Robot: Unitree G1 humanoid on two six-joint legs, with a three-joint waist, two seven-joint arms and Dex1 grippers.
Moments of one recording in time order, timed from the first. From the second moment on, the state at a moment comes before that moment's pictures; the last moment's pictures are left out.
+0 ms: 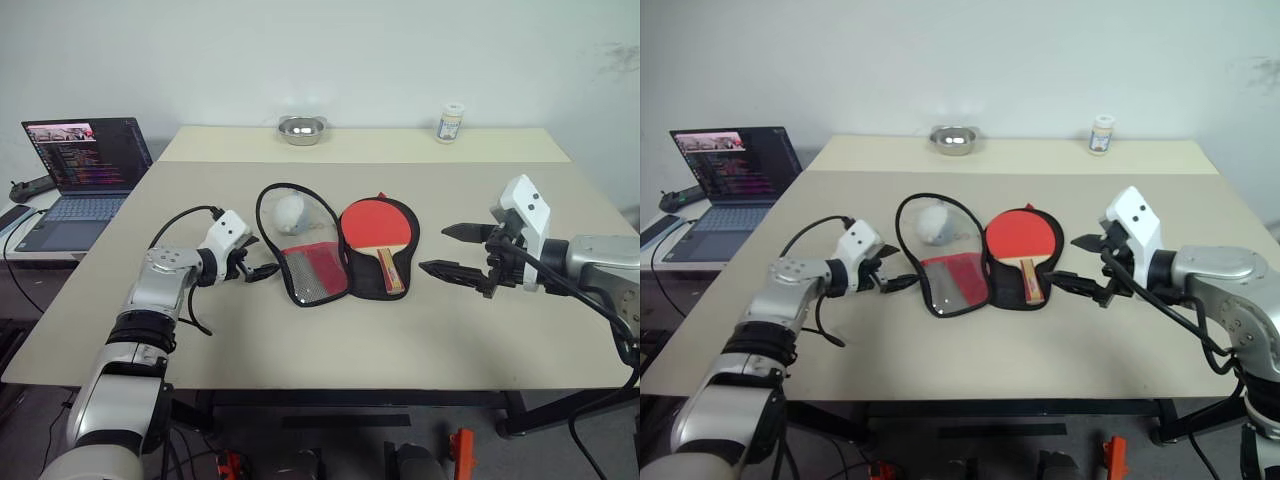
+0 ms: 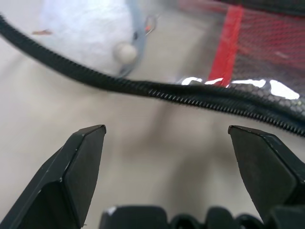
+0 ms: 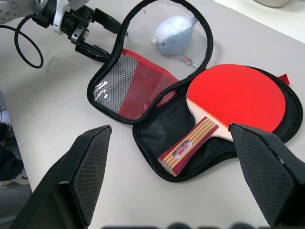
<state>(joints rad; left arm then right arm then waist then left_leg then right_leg) -0.80 0.62 -0.06 0.74 -0.04 0.11 -0.96 -0.58 -0.83 -0.15 -0.51 0.70 1.15 0.71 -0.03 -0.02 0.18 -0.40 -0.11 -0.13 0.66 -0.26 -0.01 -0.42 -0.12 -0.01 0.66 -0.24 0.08</state>
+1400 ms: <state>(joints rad) -0.97 0.41 0.00 0.80 -0.14 0.00 -1.21 -0.64 -0.65 -0.01 -0.11 0.53 1.04 0.49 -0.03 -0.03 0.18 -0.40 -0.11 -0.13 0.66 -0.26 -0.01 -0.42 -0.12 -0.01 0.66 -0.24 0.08</state>
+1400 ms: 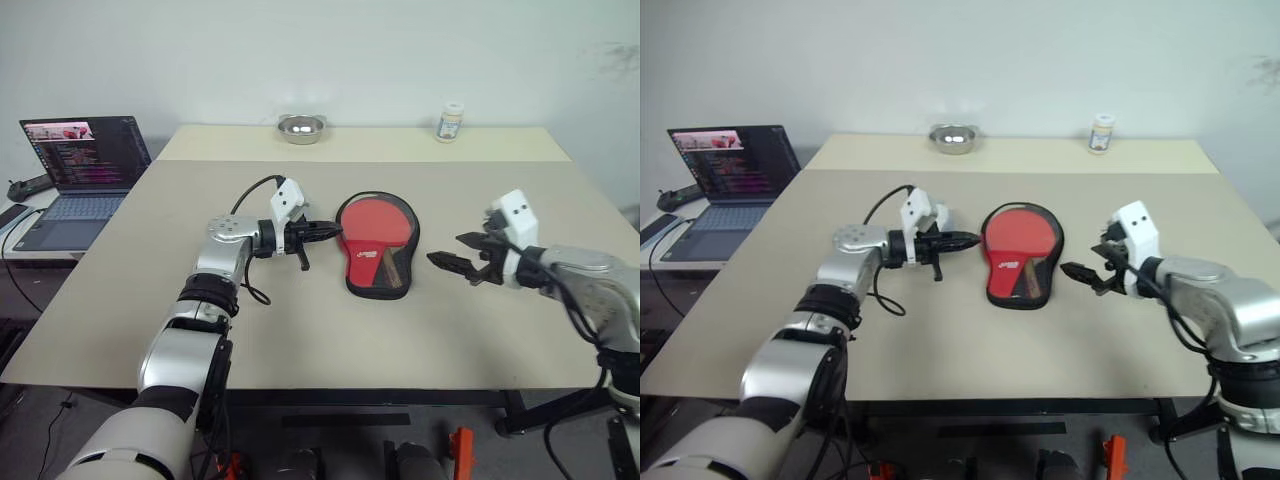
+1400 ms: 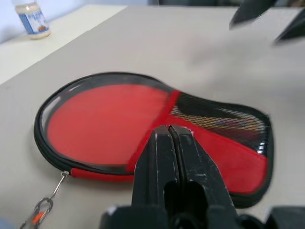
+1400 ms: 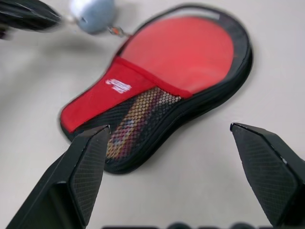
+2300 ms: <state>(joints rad) -0.76 0.50 0.03 0.48 -0.23 0.17 -1.12 -0.93 -0.35 0.07 0.70 0.20 0.67 0.54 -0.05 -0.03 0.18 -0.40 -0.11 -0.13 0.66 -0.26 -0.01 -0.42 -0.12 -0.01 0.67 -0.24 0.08</state>
